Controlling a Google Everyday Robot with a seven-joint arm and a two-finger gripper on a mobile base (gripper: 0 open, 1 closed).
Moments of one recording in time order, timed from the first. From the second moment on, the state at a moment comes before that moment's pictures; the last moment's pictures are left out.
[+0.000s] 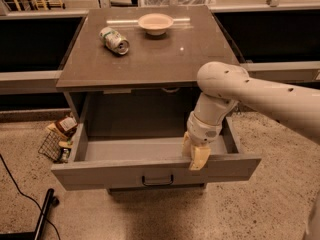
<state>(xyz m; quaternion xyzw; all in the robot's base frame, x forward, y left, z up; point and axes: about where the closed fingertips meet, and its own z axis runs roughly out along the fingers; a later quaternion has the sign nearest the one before) 0.487 -0.096 0.656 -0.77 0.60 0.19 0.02</state>
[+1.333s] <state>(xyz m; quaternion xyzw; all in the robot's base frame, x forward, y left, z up) 0.500 -0.119 0.699 -0.78 0.59 0.17 0.06</state>
